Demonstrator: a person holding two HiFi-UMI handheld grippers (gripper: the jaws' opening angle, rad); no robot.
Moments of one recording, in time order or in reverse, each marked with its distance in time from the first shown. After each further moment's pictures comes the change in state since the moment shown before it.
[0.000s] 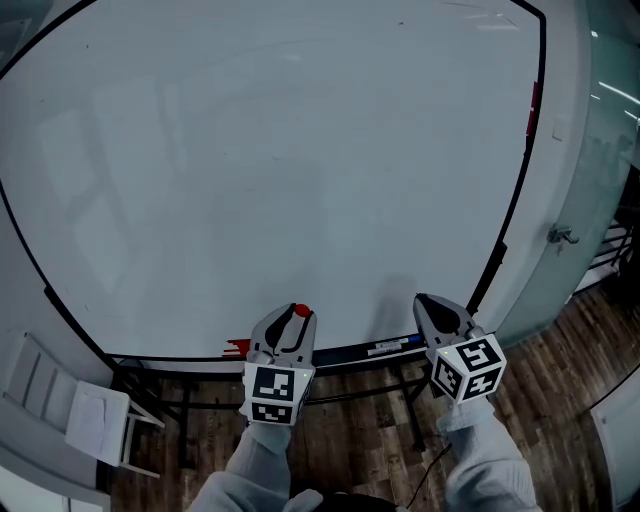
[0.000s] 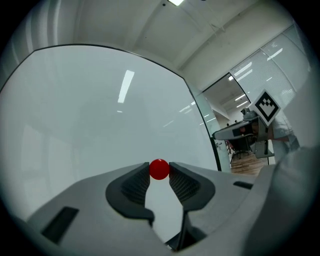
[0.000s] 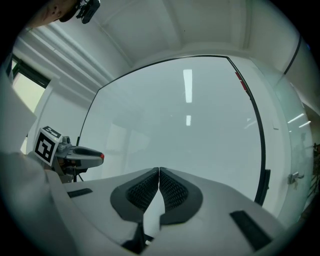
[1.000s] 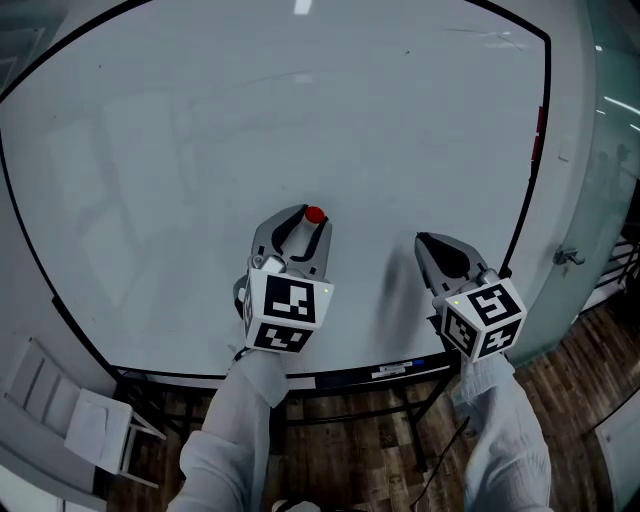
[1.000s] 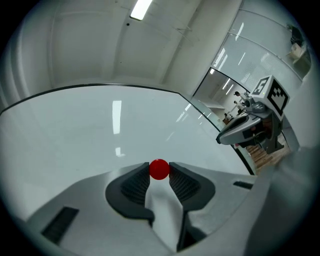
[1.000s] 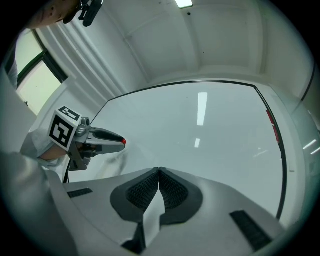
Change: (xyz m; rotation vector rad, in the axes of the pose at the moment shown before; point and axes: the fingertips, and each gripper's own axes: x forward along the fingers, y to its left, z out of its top) left arm 0.065 0.048 0.189 0.321 -0.187 0.086; right arm 0.045 -0.013 0.149 -0.198 -0.204 0.060
